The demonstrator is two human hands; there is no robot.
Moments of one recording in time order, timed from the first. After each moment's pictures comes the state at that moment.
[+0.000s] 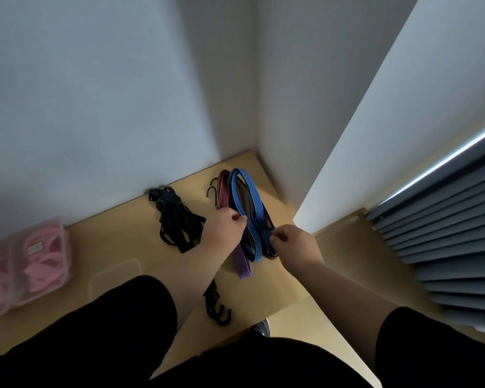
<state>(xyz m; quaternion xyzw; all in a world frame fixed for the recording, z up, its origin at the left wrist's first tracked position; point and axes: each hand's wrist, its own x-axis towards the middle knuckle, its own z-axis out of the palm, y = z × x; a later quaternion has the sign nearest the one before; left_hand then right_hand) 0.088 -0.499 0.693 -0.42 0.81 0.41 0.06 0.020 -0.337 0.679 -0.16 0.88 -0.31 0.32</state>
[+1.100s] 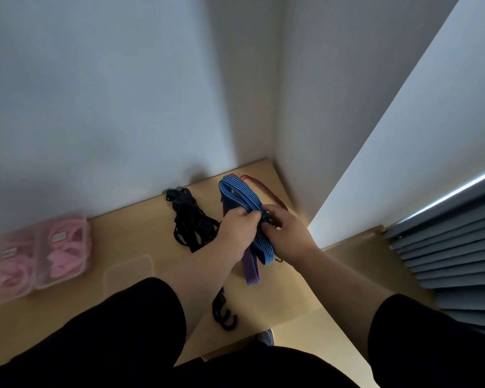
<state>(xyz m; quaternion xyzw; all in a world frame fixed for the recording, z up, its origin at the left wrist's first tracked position) 0.075 -0.493 0.704 -0.51 0.60 0.62 -0.03 0.005 -0.381 0.696 -0.24 0.80 -0.42 0.34</state>
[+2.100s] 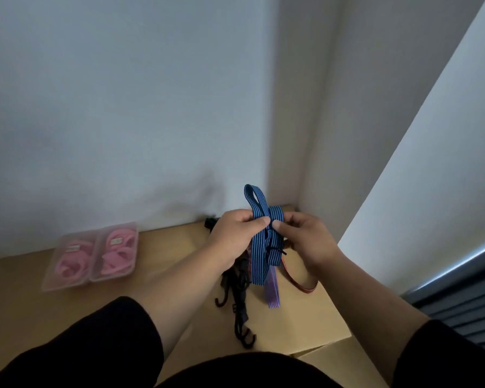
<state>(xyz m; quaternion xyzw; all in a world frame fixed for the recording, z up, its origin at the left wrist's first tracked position) 0.161 -0.516 0.824 -0.32 0.67 0.64 -0.17 0.046 -0.389 0.825 -0.26 0.61 -0.63 0.40</state>
